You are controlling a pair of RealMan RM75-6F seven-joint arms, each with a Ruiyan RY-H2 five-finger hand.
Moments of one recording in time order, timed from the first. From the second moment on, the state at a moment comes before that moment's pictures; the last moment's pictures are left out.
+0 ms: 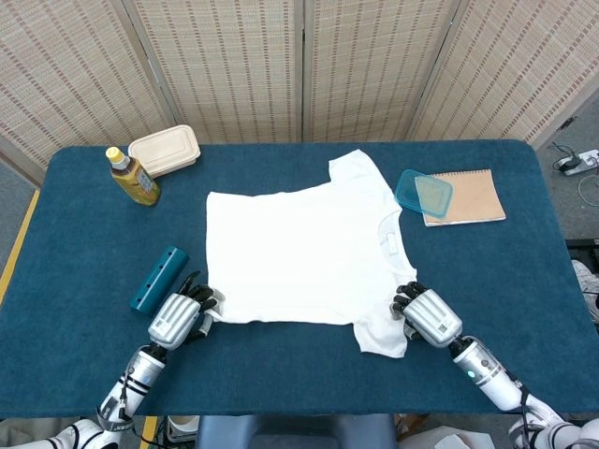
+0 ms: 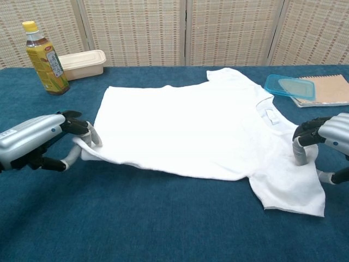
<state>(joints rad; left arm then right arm) -0.46 -1.64 0.00 -1.29 1.58 1.26 -0.06 0.42 -1.59 -0.11 -0.92 -1.82 1.38 0.21</state>
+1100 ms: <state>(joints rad) -0.24 -1.15 0.23 -1.74 1.76 1.48 -0.21 0.34 -1.00 -0.26 -1.75 -1.89 1.47 0.47</state>
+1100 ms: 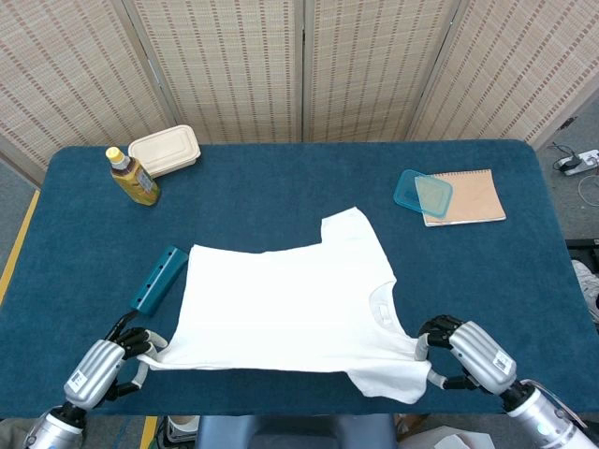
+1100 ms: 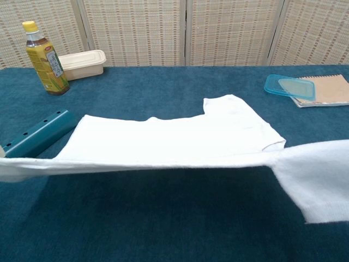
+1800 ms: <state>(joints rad) -0.13 -1.07 0.30 -1.79 1.84 1.52 -0.21 0.27 -0.93 -0.32 -1.83 -1.98 1.49 0.51</state>
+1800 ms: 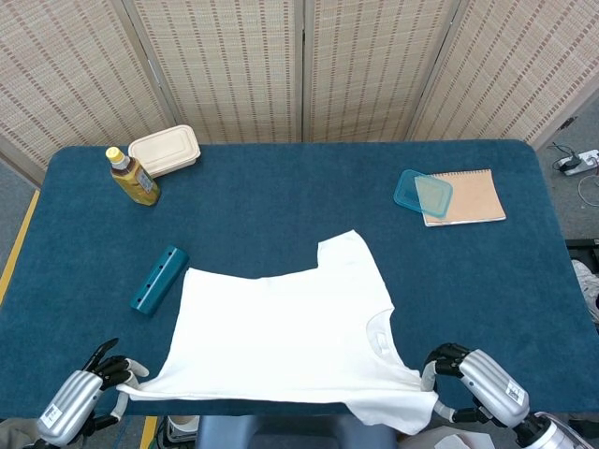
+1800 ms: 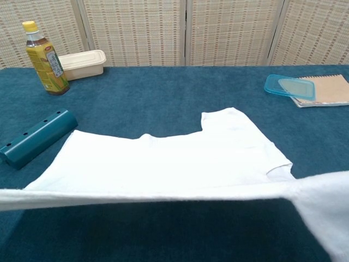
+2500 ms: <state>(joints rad) -0.31 -1.22 0.07 -1.69 1.63 1.23 -0.04 0.28 -1.11 -0.13 -1.73 -1.74 1.35 0.29</state>
